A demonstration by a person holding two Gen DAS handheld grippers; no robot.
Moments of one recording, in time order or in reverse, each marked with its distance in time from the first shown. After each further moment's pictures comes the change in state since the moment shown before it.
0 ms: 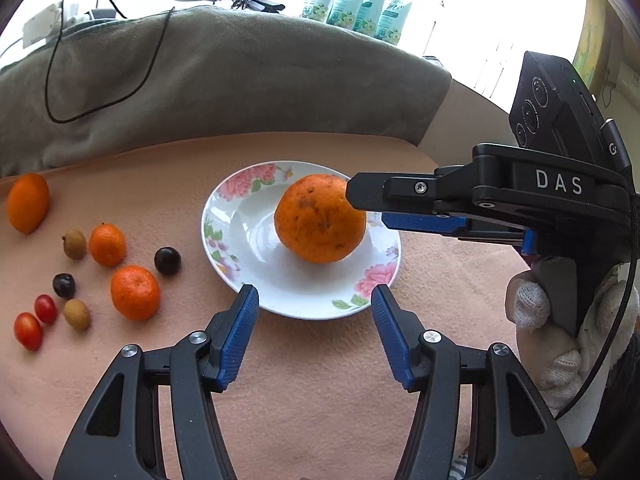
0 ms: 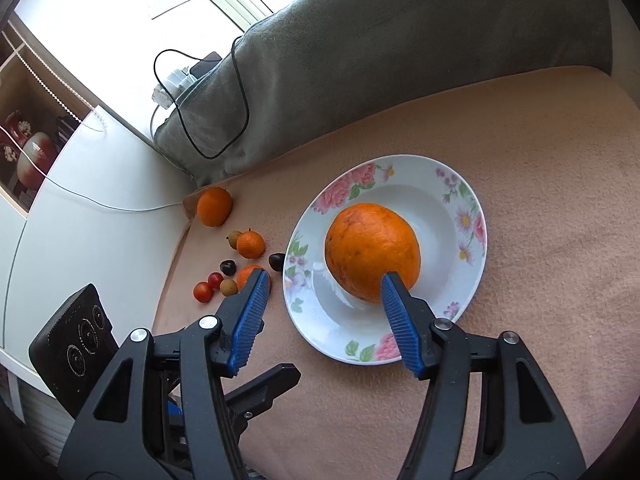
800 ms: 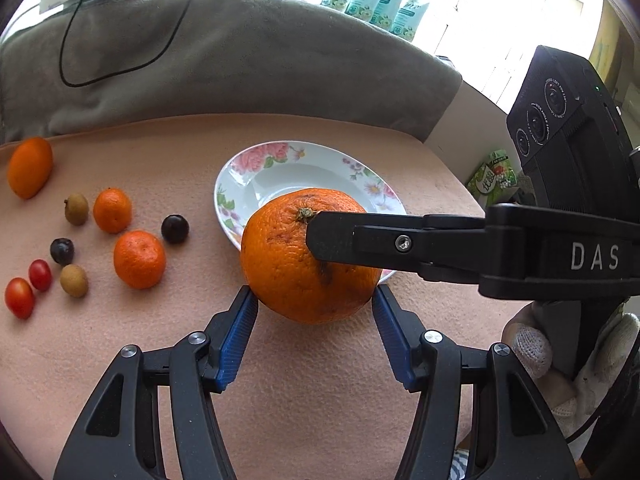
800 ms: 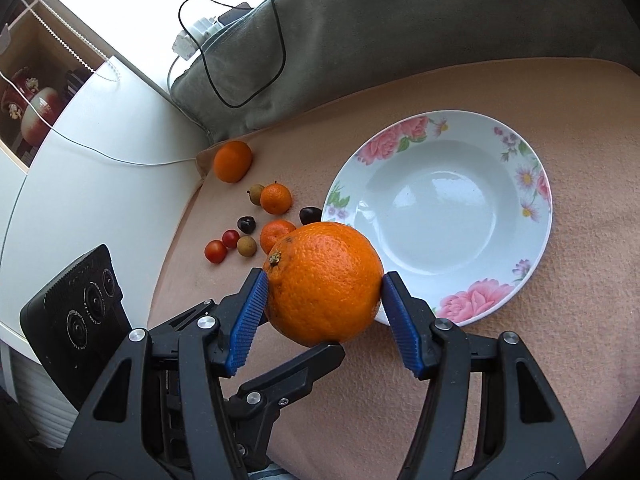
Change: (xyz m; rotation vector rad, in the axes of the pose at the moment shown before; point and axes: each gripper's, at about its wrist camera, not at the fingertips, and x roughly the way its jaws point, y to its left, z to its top) left arm 0.007 0.014 -0.010 -0.067 0.031 -0.026; right arm 0.029 0.032 -0.023 -0.067 0.109 0.023
